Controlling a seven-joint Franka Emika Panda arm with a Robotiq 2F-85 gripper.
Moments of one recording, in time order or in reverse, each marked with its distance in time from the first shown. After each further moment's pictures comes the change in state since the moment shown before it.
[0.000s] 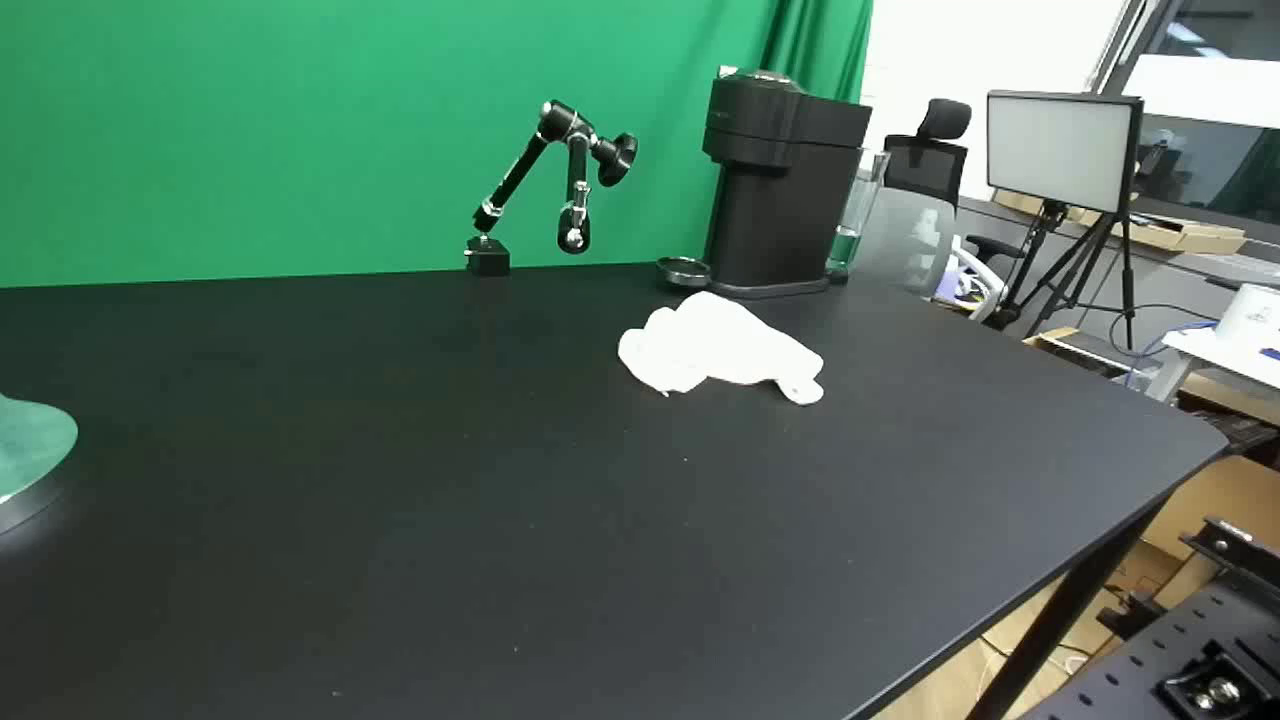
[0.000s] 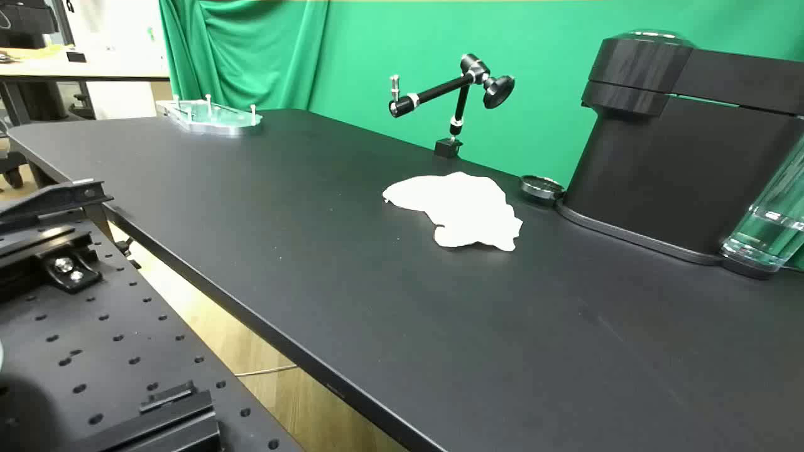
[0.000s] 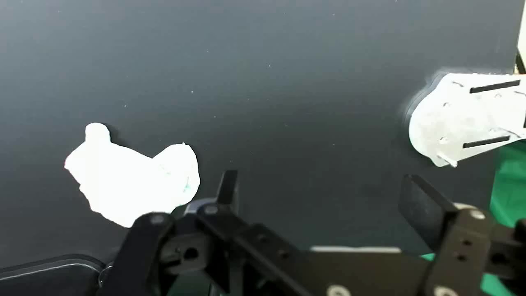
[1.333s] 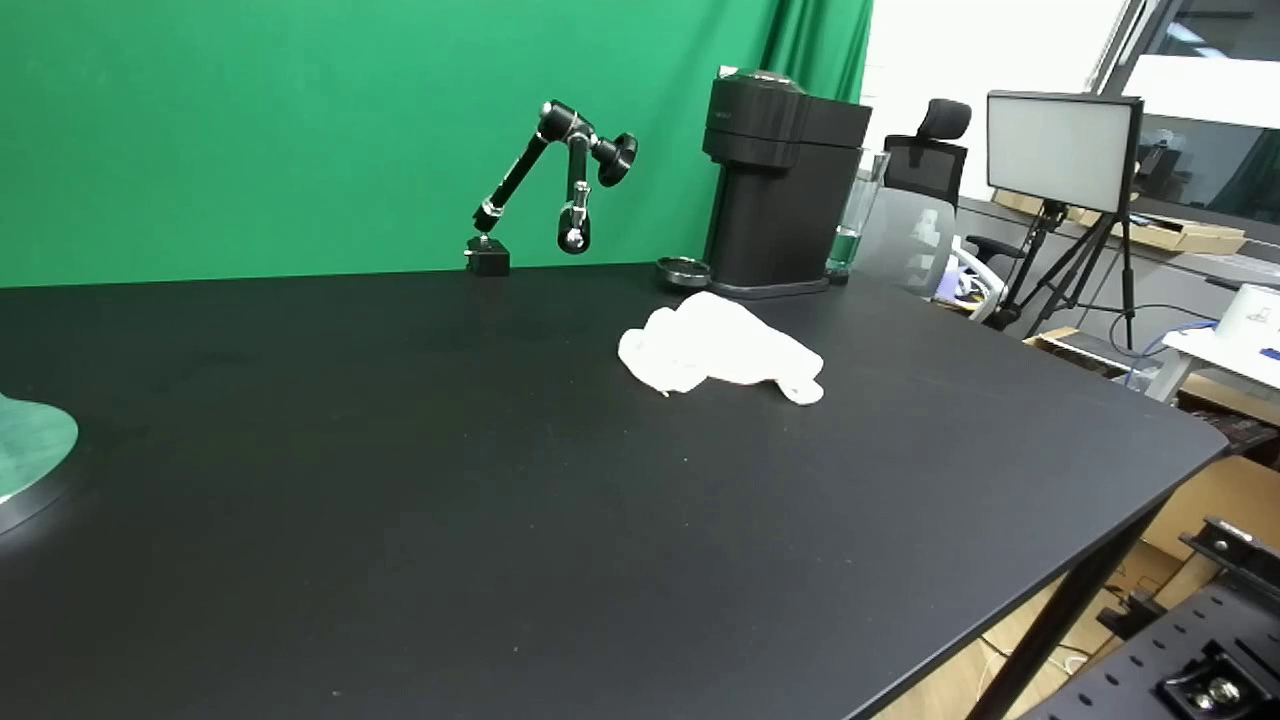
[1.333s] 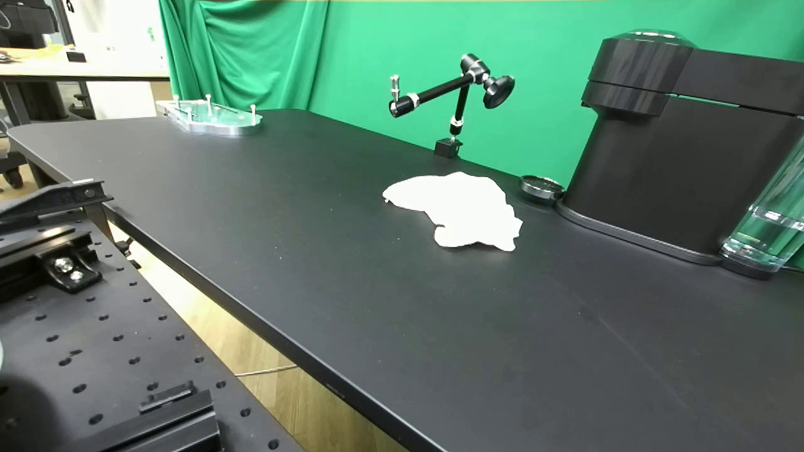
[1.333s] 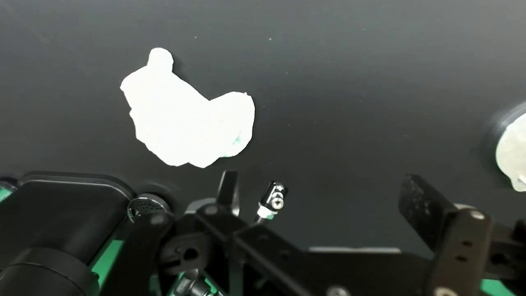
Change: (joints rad) arm -0.023 0.026 -0.038 -0.097 -0.220 0.174 -0.188
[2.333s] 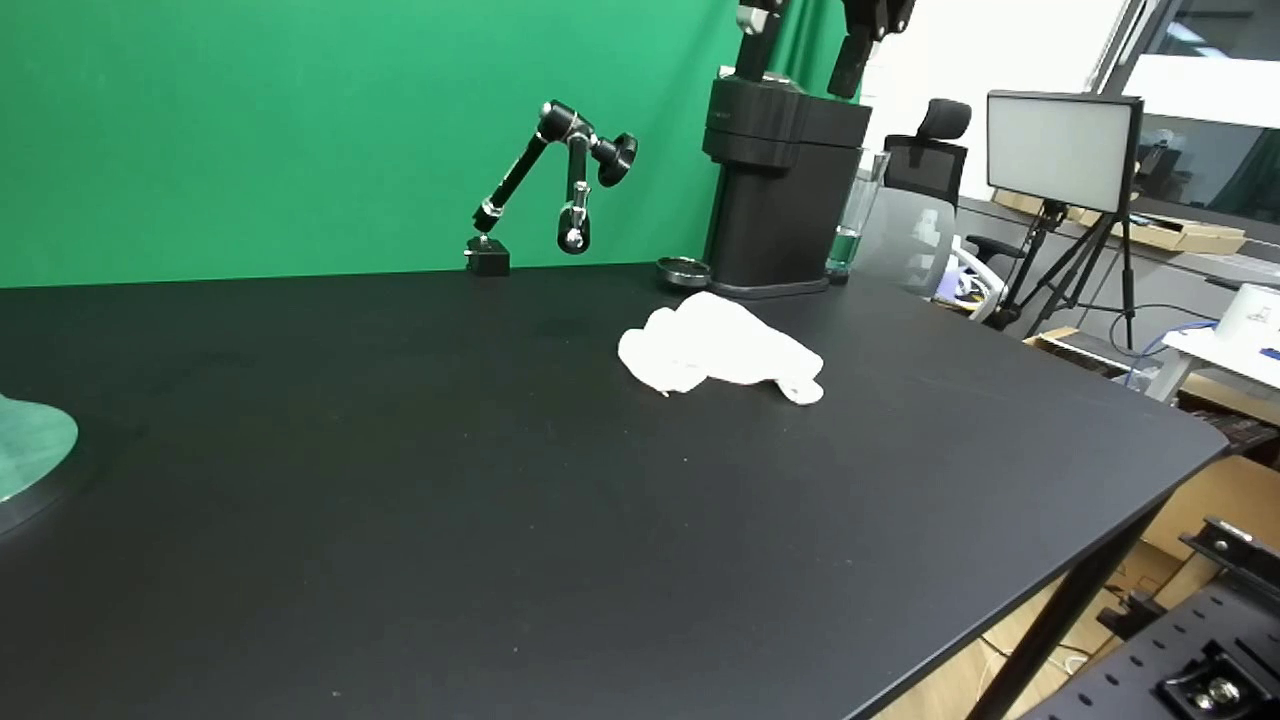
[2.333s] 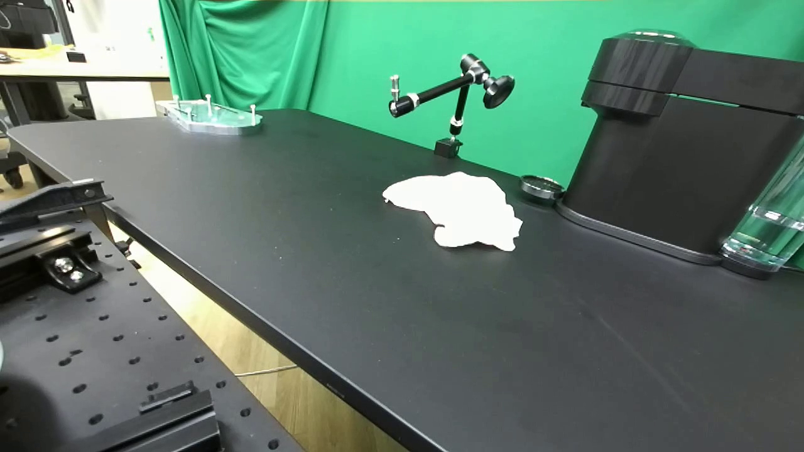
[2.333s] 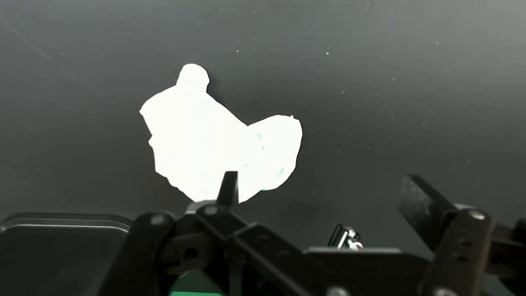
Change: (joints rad) arm -0.046 0.089 -0.222 -0.149 0.027 0.213 -0.273
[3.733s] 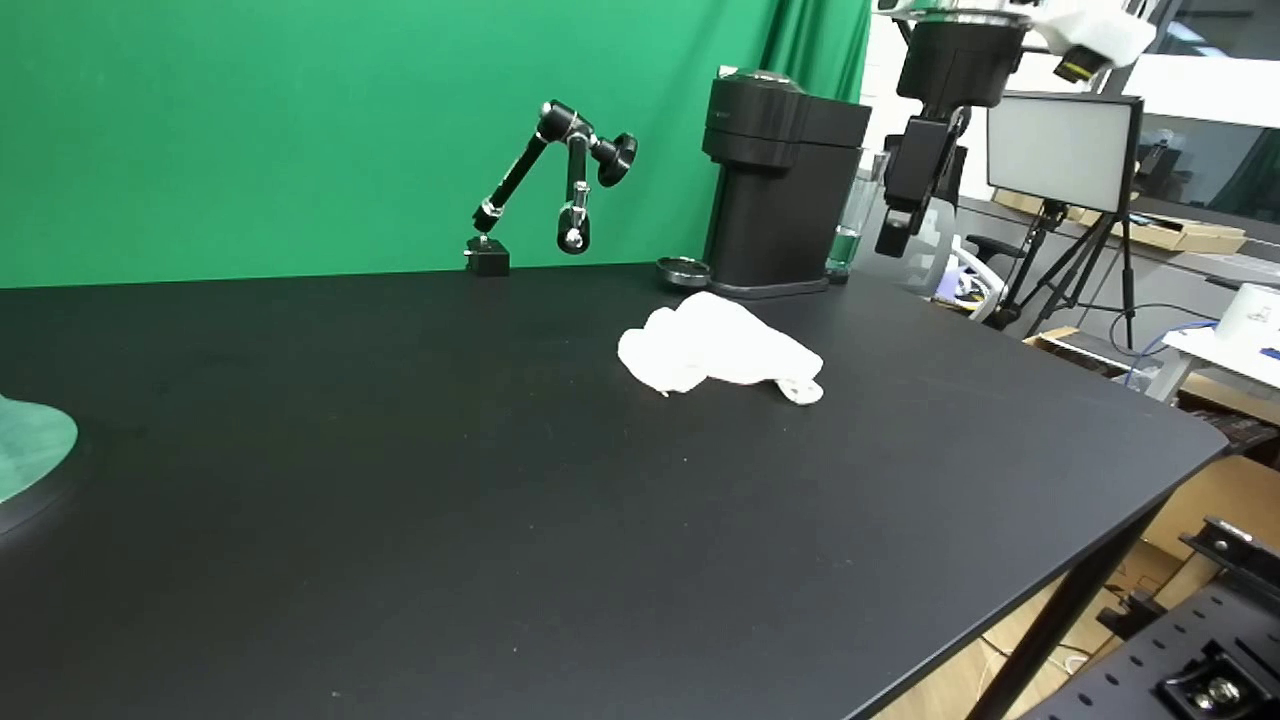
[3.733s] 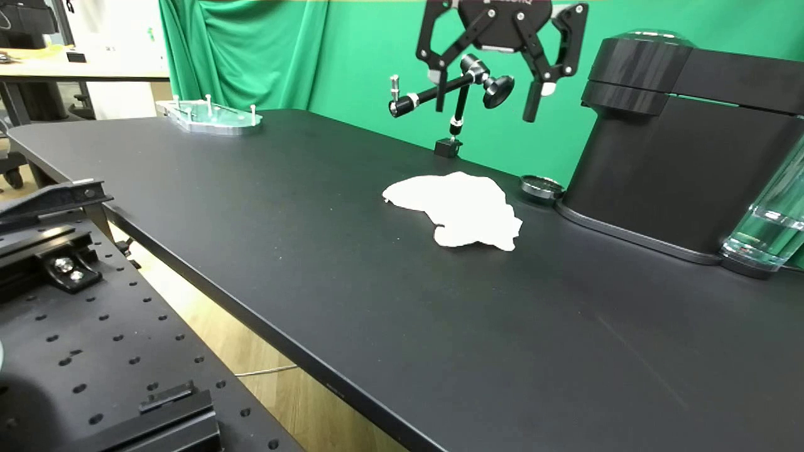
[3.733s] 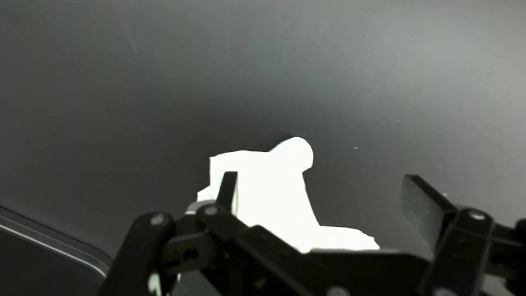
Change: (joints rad) arm -0.124 0.264 -0.187 -0.020 -0.130 0.197 -0.658
